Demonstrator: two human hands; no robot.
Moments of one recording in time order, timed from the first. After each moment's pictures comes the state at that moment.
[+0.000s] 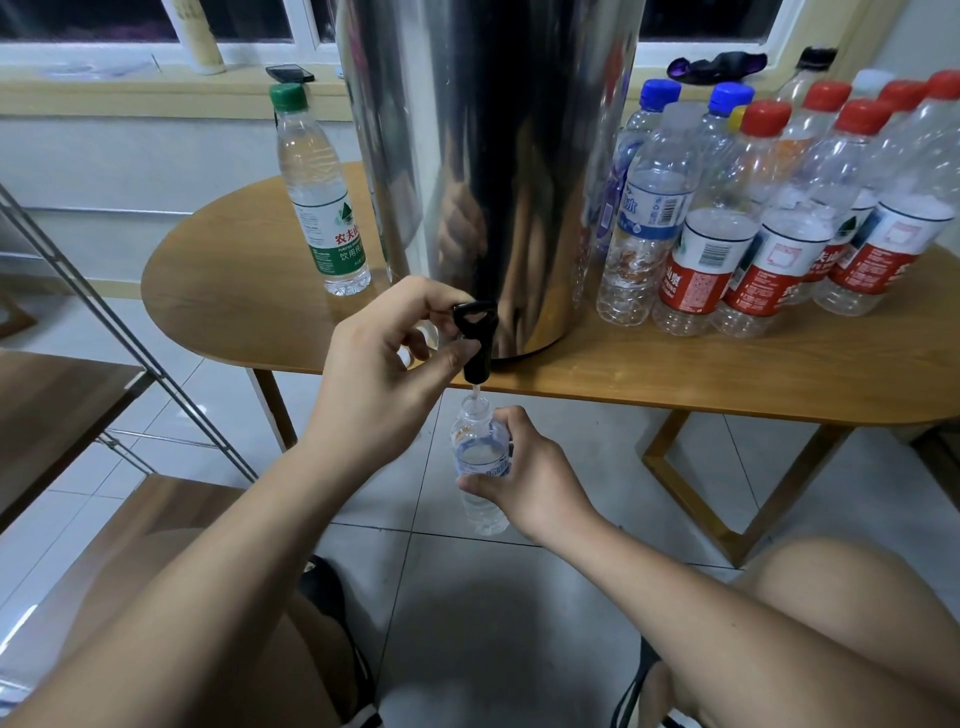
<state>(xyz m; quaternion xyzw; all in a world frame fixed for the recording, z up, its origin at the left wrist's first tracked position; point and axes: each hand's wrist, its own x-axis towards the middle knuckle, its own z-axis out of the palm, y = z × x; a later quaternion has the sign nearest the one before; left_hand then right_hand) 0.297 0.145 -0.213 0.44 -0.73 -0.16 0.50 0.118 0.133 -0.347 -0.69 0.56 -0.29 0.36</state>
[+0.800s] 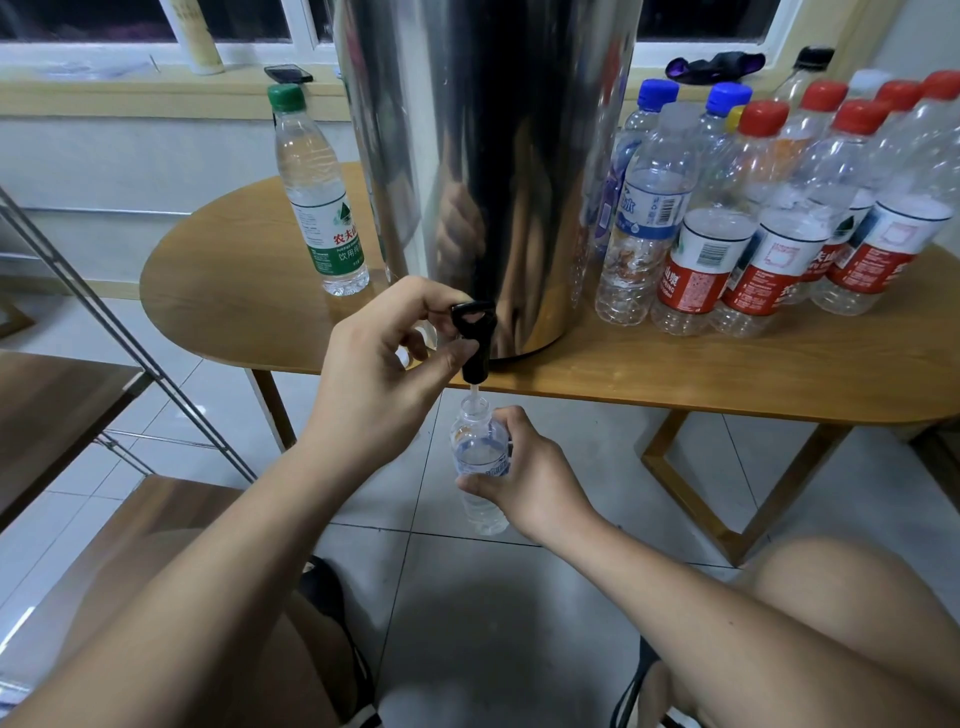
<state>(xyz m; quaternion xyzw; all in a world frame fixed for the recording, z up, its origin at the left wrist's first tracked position) 0.297 0.145 -0.213 0.44 -0.72 -0.16 0.51 0.118 0.132 -0.349 -0.69 0.57 -0.28 0.35</state>
